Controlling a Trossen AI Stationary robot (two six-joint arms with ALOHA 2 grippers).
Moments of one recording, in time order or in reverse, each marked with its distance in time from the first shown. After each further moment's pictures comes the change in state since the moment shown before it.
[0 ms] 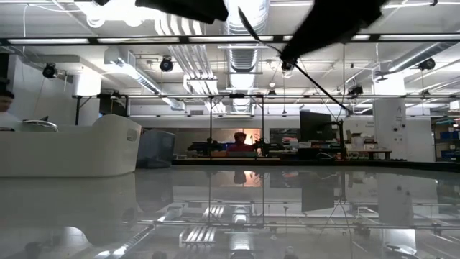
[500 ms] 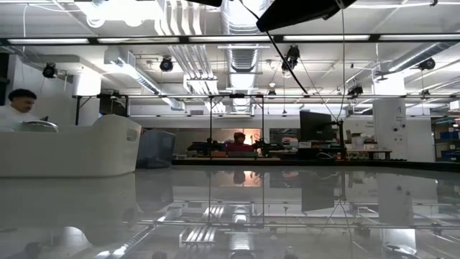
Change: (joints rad) left arm 0.002 -0.003 0.000 0.130 -0.110 0.009; right arm -0.002 0.000 0.002 0.246 0.069 -0.324
